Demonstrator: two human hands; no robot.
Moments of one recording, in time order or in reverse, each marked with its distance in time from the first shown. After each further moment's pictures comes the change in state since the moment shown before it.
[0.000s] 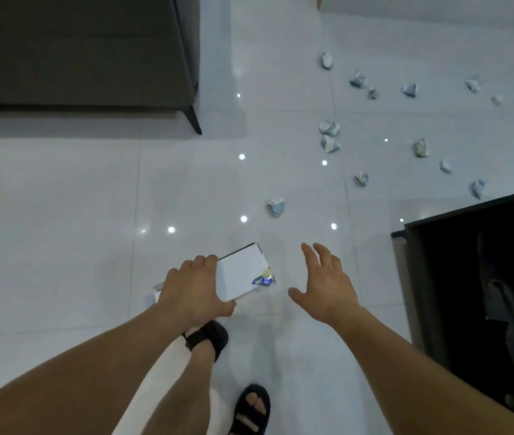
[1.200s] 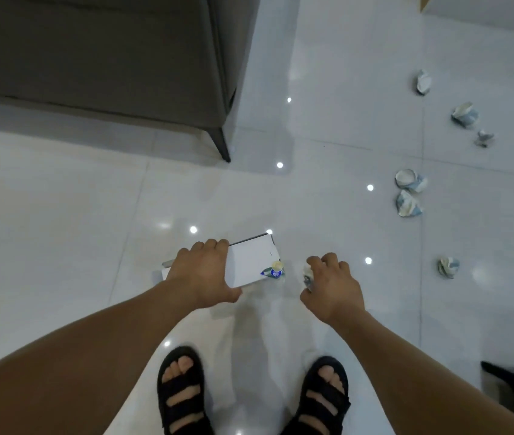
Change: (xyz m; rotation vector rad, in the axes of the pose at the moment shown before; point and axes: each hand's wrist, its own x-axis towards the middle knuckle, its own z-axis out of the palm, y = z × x) left_hand 0.315 -0.069 0.003 0.008 0.036 -0.123; right_hand 0.354 0.000 0.039 -0.202 -0.059 -0.101
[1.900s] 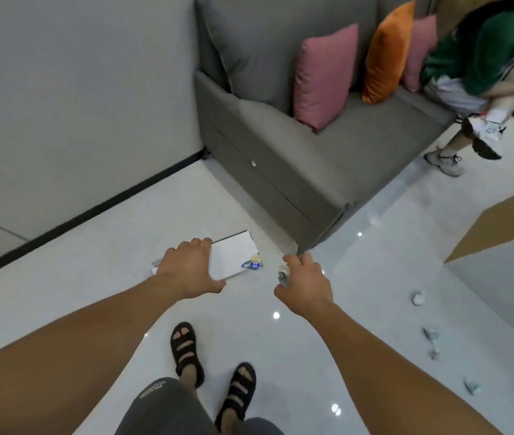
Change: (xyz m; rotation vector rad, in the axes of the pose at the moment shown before) left_hand -0.475 -0.034 -0.348 -0.409 0.331 -0.616; right_hand -0.337 -0.226 -0.432 -0.213 0.092 -0.648
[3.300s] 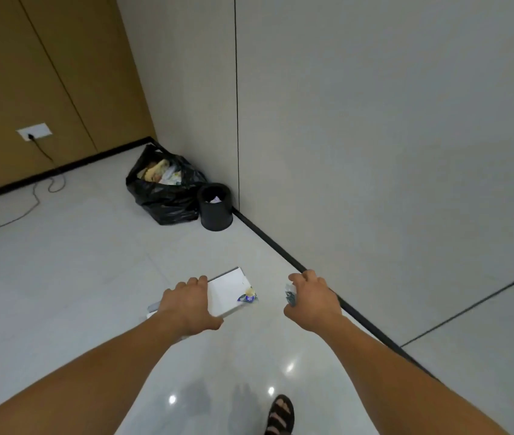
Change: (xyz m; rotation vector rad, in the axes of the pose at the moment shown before) left_hand -0.664 -0.612 0.060 -0.478 0.223 -1.573; right_hand -0.286 -0.896 0.293 -0.486 -0.316 -1.525
